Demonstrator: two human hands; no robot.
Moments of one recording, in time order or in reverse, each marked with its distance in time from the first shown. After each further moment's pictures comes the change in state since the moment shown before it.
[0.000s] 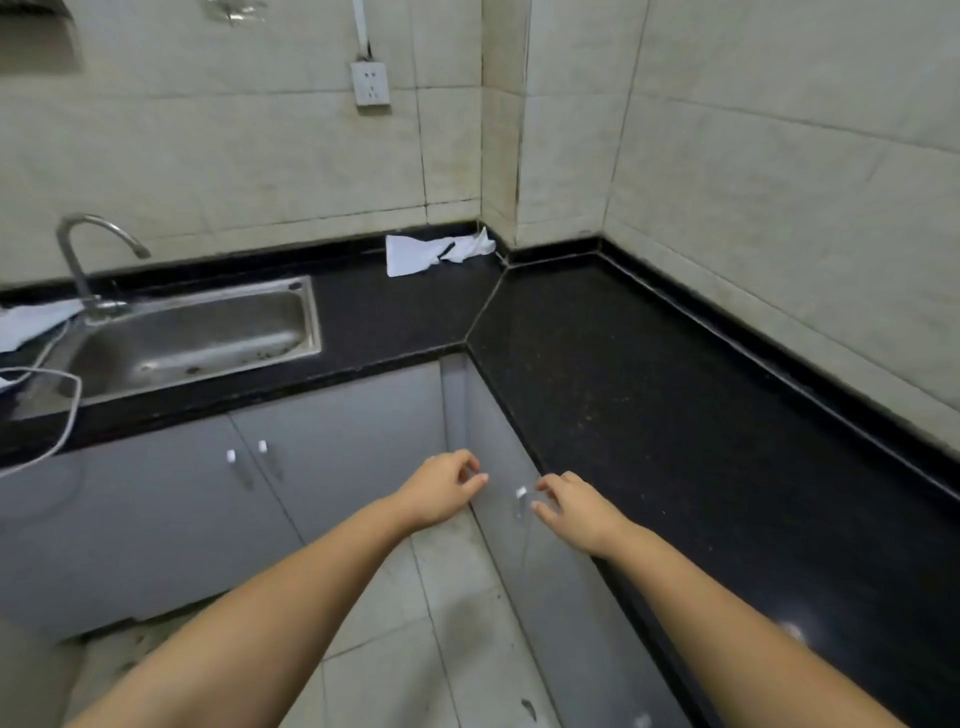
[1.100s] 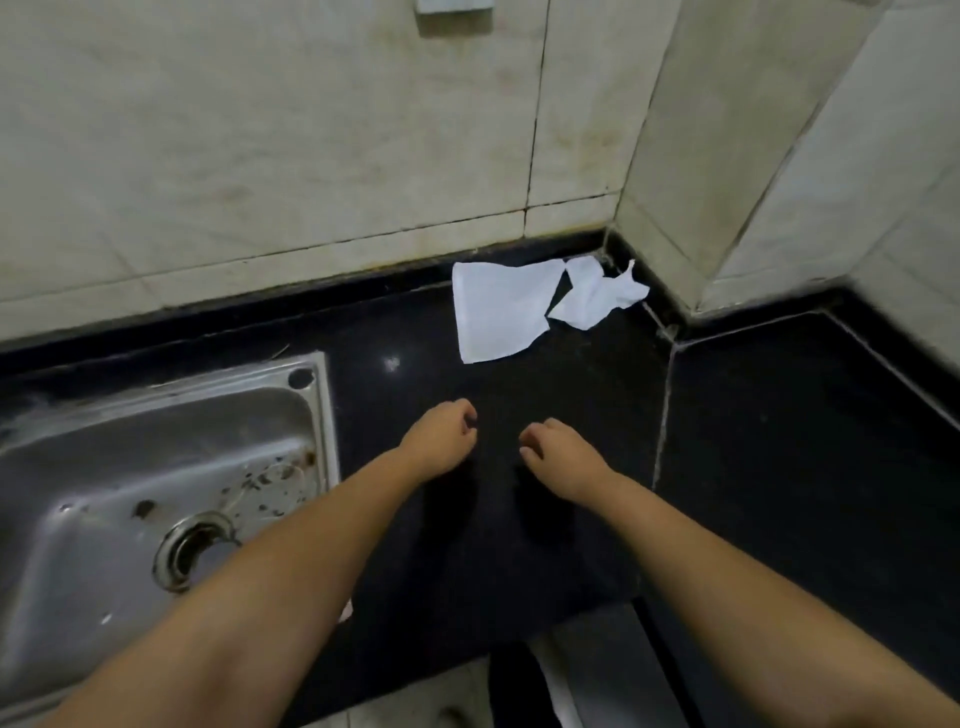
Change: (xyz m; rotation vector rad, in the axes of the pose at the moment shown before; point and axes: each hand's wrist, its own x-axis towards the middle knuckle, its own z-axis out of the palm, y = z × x) left_hand 0.514 -0.247 -0.245 -0.017 -0.016 -0.176; right_hand 0.607 -0.165 -0.100 -0.057 -0.060 -0.088
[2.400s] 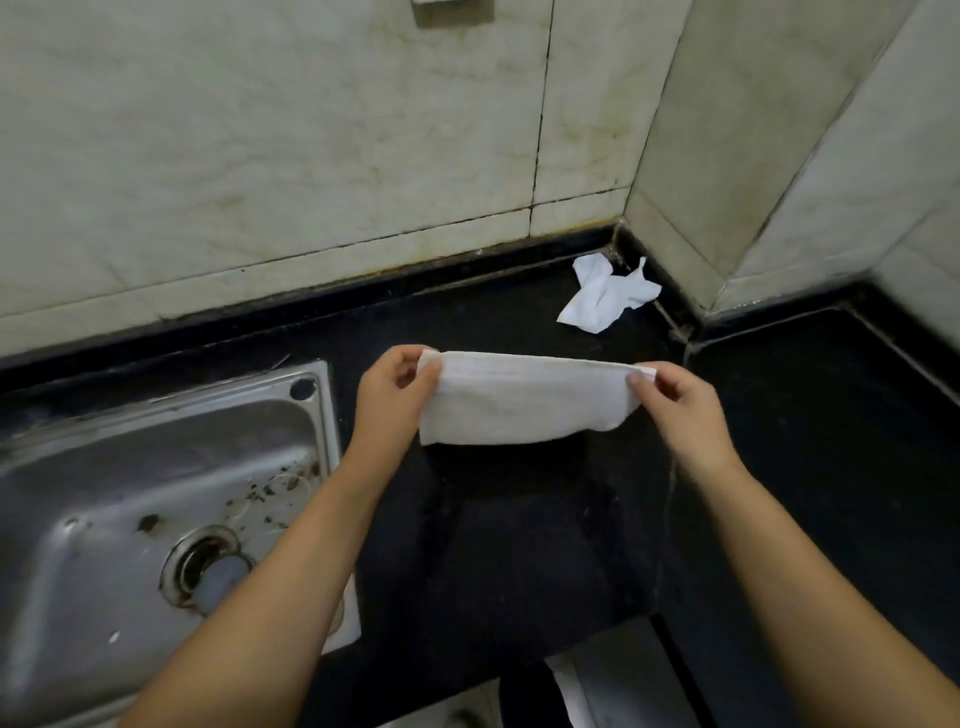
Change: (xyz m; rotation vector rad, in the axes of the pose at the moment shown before) left_hand -0.034 0.012 -0.061 -0.802 0.551 0.116; right_hand -0.038 0.031 -0.081 0.834 0.556 0.078
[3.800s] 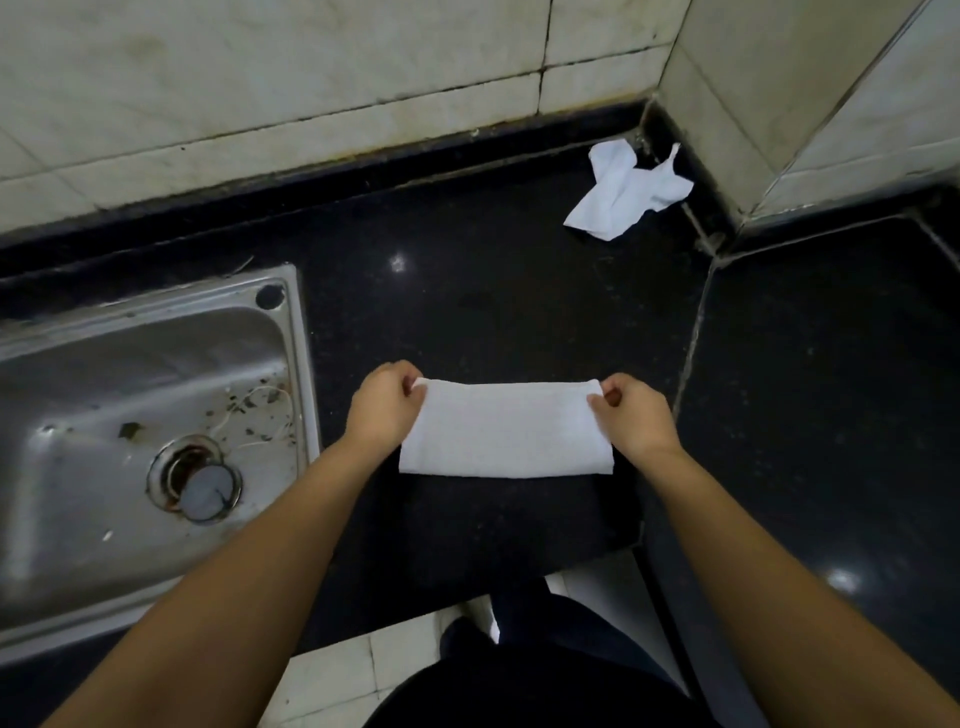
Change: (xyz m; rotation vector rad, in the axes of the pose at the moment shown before) left_hand -0.023 -0.113 0.021 0.749 -0.229 -0.306; right_hand -0.008 0.097 0.038 -0.564 -0.229 0.348
